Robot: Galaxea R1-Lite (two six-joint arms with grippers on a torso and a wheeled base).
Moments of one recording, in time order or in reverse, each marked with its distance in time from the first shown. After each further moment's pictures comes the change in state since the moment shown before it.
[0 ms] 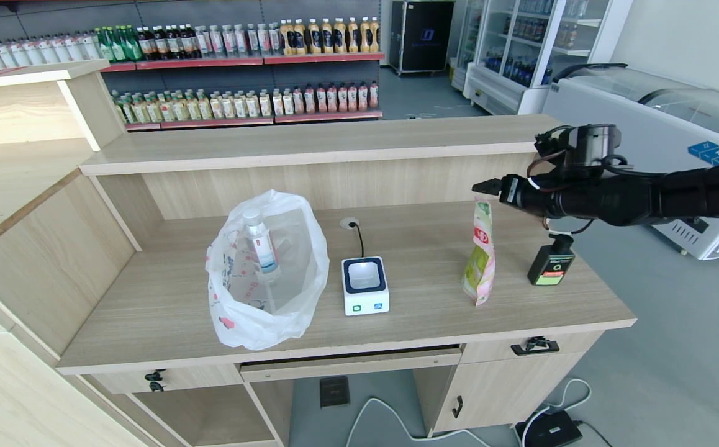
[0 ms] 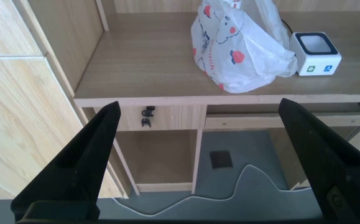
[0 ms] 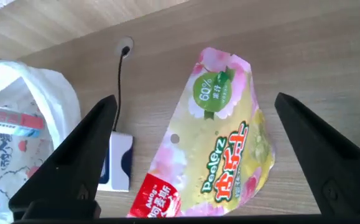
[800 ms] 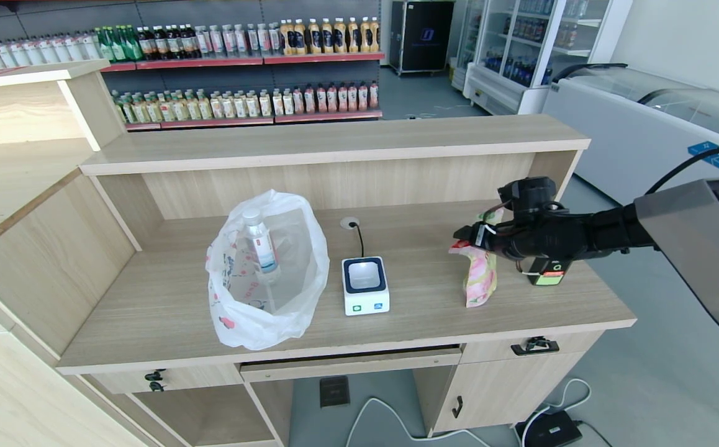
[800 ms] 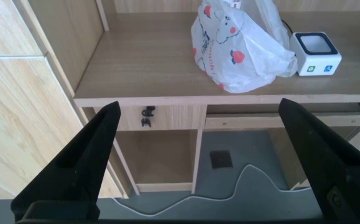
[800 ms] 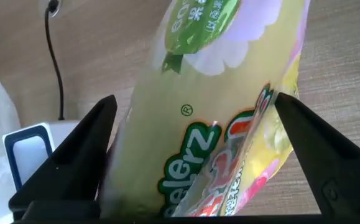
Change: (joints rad) left arm 0.000 0.000 0.000 0.000 0.000 0.000; right arm 0.071 0.148 0.046 0.010 -0.224 0.069
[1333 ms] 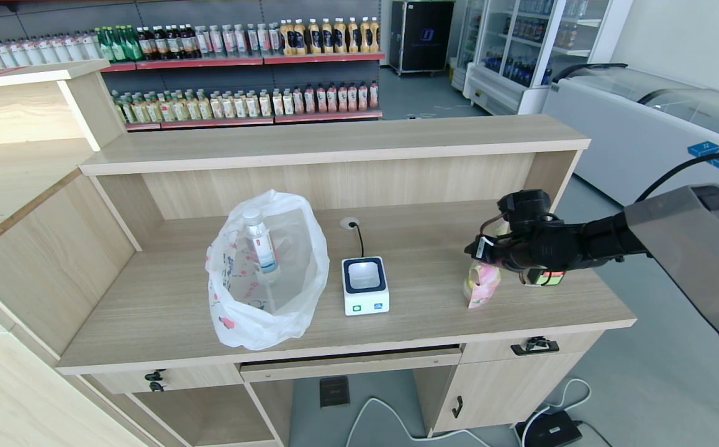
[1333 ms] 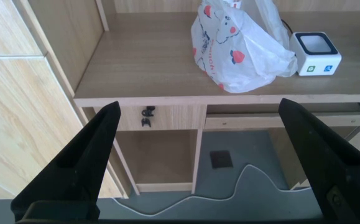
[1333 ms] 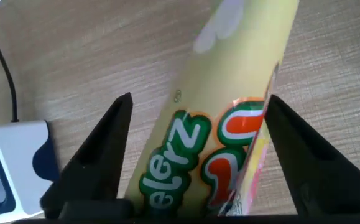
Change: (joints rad) left arm 0.001 0.000 0.000 0.000 0.000 0.000; right arm 0.001 0.017 0.046 -0.002 -0.076 -0.001
